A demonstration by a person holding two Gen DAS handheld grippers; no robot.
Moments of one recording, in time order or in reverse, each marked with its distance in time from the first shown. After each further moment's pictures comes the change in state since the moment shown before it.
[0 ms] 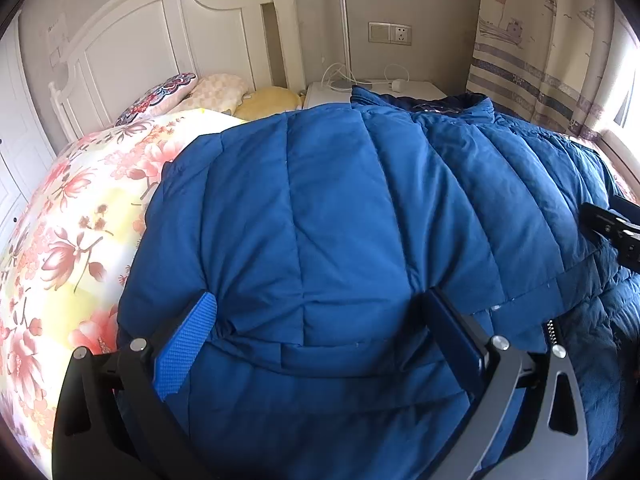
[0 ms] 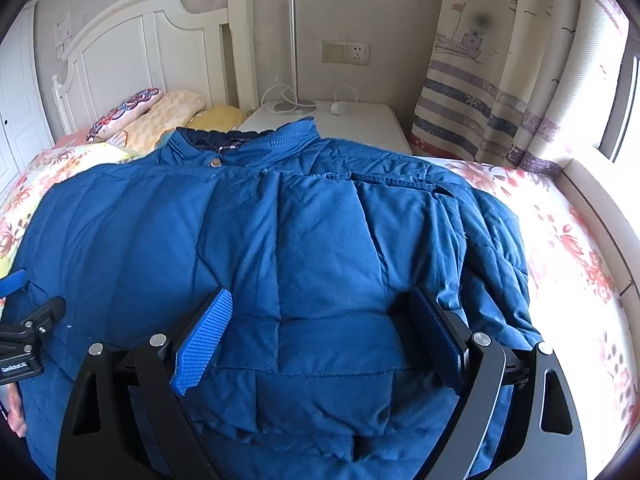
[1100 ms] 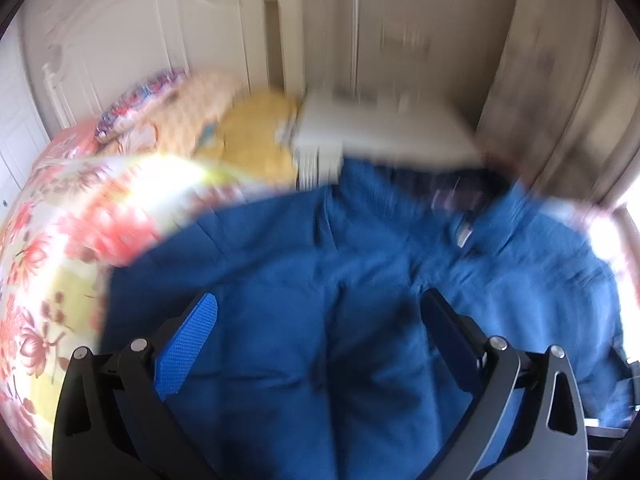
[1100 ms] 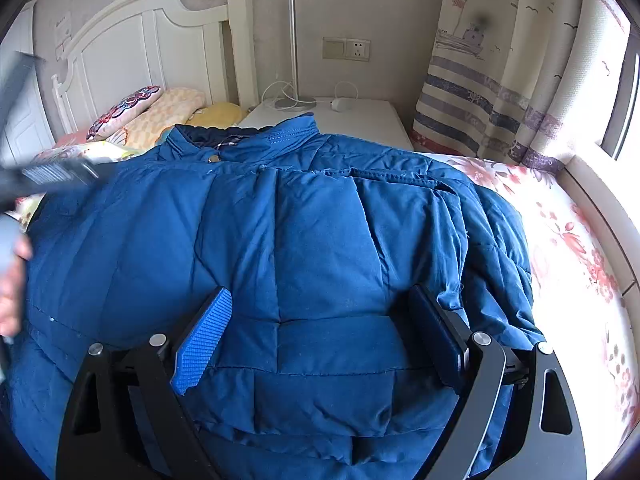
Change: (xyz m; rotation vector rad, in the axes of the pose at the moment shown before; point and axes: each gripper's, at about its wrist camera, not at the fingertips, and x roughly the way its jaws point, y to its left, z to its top) left arm 0.070 -0.034 0.117 -0.058 0.099 0.011; right arm 0.008 0.002 0.001 -0.012 0.020 0.012
